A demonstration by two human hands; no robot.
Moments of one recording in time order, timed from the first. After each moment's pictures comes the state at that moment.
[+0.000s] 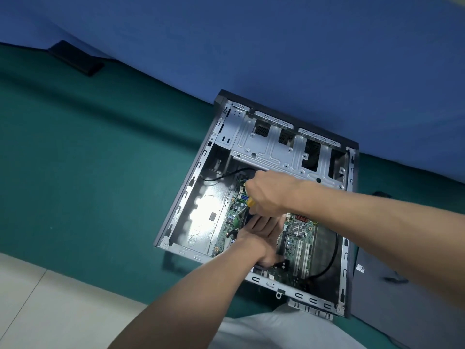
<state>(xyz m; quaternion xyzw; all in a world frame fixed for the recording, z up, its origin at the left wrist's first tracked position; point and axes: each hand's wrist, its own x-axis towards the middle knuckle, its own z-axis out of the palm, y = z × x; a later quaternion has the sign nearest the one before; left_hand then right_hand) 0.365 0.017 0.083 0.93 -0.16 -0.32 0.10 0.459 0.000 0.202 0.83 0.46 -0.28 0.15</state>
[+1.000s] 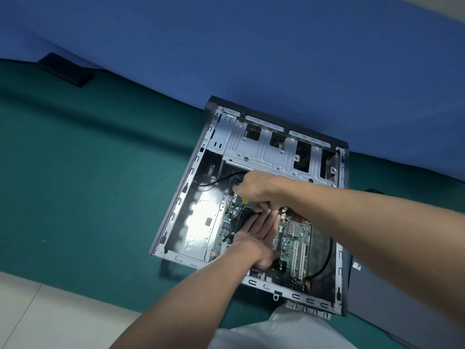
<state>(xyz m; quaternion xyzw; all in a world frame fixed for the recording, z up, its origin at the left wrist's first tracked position) 0.373 0.015 0.084 0.91 -0.19 -0.37 0.06 0.463 0.012 0.193 0.89 0.12 -0.44 -0.07</state>
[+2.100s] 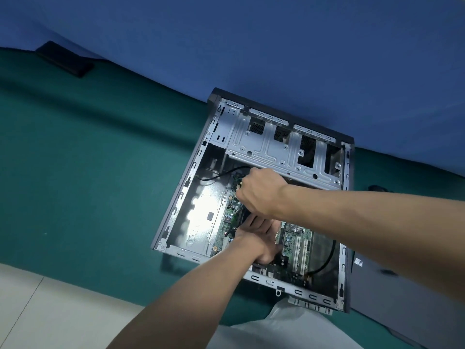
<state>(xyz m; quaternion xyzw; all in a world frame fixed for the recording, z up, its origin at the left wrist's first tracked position) 0.374 0.015 0.080 0.91 -0.17 -0.39 0.04 0.447 0.005 0.190 0.82 0.50 -0.18 0.22</state>
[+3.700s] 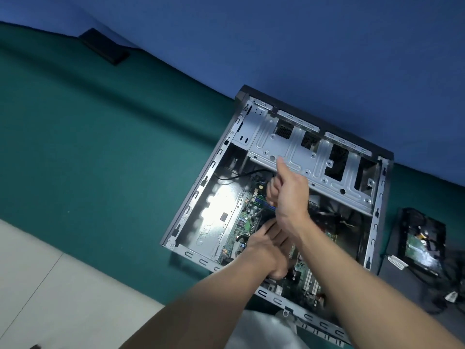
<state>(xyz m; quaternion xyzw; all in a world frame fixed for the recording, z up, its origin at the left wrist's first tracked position) 0.365 0.015 0.078 0.94 -0.17 -0.29 0.05 0.448 -0.004 0.133 0.69 -0.05 -0.21 -0.70</state>
